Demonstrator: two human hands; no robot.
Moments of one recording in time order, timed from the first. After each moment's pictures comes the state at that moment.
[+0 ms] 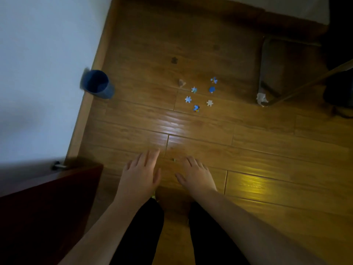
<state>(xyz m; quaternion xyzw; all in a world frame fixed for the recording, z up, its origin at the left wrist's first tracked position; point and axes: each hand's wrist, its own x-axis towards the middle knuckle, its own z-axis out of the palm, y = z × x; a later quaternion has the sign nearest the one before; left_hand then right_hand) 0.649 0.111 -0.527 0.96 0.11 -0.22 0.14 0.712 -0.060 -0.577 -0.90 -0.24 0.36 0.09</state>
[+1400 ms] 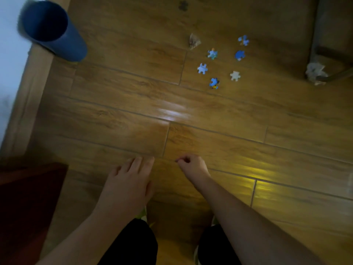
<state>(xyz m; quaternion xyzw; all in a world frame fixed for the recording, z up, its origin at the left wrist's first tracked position) 0.633 0.120 -0.780 0.93 0.07 -0.34 0.09 0.722 -0.049 -0.895 -0.81 0.10 0.47 0.35</state>
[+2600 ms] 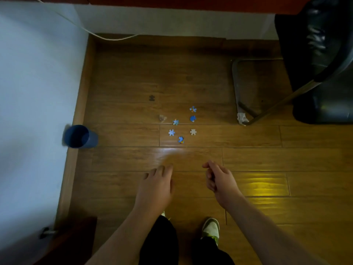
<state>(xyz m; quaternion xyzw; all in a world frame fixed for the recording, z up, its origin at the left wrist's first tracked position) 0.812 0.059 -0.528 0.96 0.00 -0.24 0.12 0.858 -0.135 -0.563 -0.59 0.32 0.29 0.68</state>
